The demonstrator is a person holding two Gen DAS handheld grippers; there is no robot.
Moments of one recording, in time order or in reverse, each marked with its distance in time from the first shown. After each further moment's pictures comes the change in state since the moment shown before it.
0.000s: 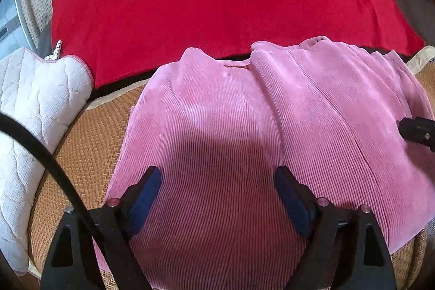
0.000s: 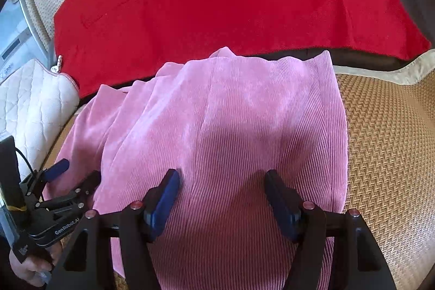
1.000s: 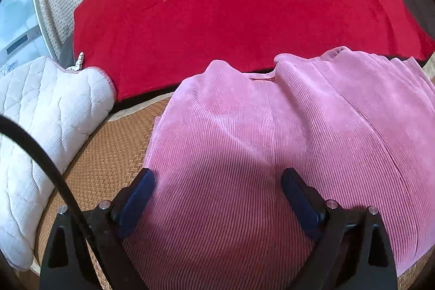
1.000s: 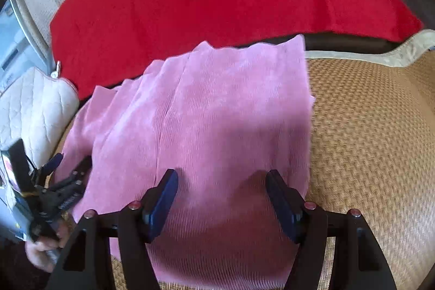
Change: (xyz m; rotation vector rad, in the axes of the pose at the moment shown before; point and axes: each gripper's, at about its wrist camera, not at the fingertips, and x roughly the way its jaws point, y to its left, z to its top) left arm -0.002 0.014 -0.012 -0.026 -0.118 0.112; right arm -0.032 -0.033 -0.016 0.082 0.035 0.034
